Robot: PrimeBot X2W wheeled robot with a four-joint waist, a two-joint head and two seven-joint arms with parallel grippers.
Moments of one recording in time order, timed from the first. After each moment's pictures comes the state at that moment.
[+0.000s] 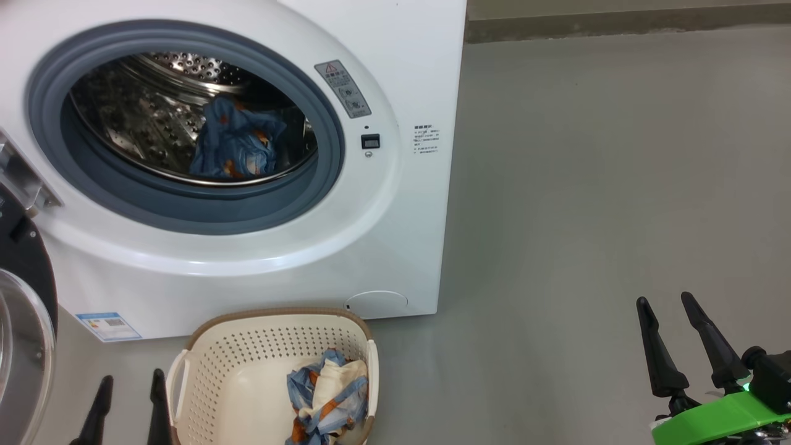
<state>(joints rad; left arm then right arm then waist) 0.04 0.05 0.19 0.23 -0.15 -0.13 -0.26 0.03 -0.24 0.07 0.14 0.42 0.12 -0.26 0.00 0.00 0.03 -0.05</state>
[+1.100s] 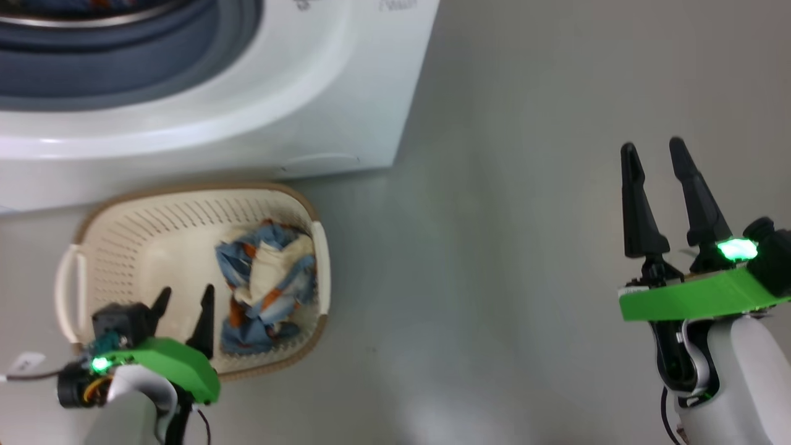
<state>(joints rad) -0.51 0.15 -0.10 0.95 -0.28 -0.13 -0.26 -0.29 -0.13 0.07 0.08 0.42 0.12 -0.26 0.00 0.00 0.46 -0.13</state>
